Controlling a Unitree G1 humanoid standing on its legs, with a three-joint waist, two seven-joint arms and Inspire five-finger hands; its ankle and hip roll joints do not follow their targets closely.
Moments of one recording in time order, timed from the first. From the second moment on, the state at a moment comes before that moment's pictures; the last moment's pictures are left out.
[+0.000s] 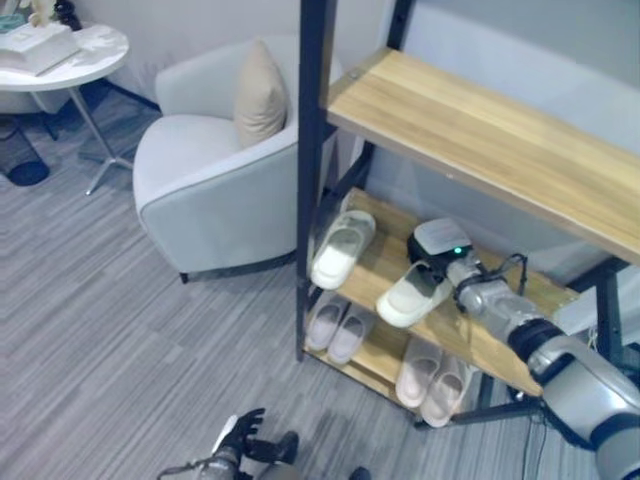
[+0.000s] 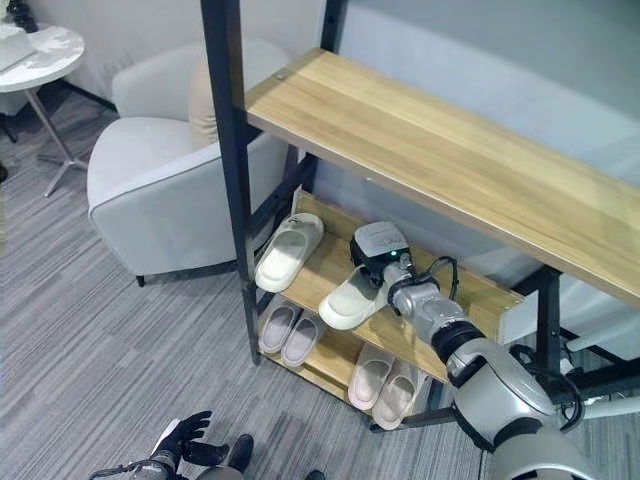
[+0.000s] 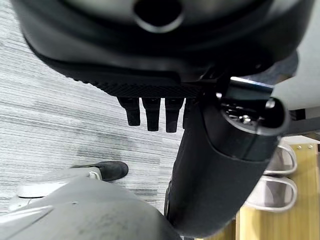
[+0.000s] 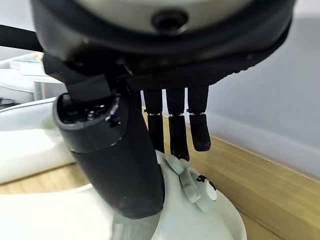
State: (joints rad) left arm -0.02 0.29 -0.29 1.14 0.00 -0.21 0.10; right arm -0.88 -0.55 0.78 0.94 -0.67 -0.08 -0.29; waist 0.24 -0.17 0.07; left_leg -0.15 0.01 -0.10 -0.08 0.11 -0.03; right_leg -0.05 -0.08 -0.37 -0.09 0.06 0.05
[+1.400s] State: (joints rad) left arm -0.03 0.26 -0.29 1.13 -0.03 -0.20 0.13; right arm -0.87 -0.55 0.73 0.71 -0.64 -0.10 -0.38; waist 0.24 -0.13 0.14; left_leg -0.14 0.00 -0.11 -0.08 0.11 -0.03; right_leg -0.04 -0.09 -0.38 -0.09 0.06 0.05
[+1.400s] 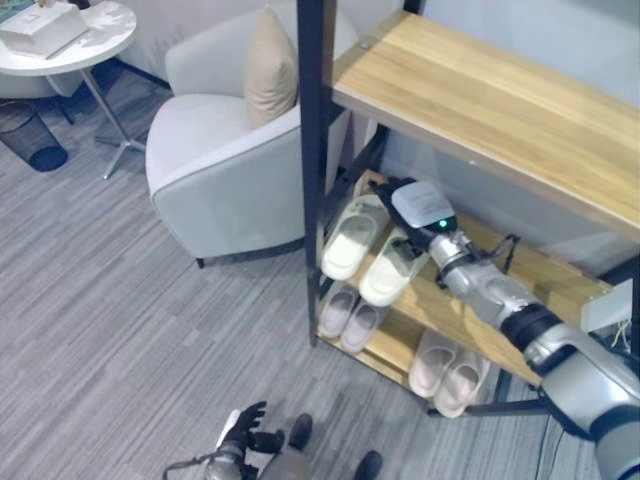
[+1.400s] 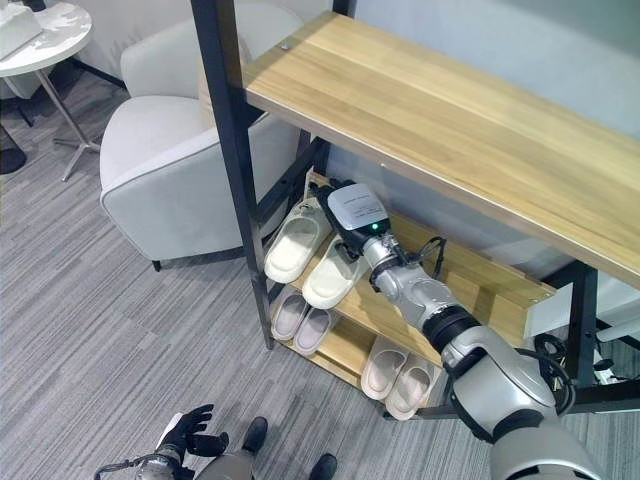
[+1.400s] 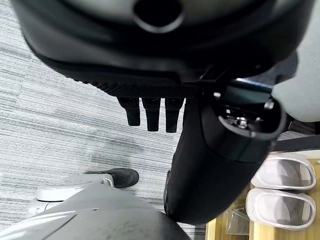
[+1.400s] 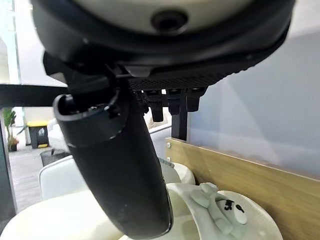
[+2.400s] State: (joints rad) left arm 0.03 0.25 -0.23 1.13 -0.03 -0.15 0.14; right arm -0.22 -0.29 0.24 0.37 0.38 -0.15 -0.24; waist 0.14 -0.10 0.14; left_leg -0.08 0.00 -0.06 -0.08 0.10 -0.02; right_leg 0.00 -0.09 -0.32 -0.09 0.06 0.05
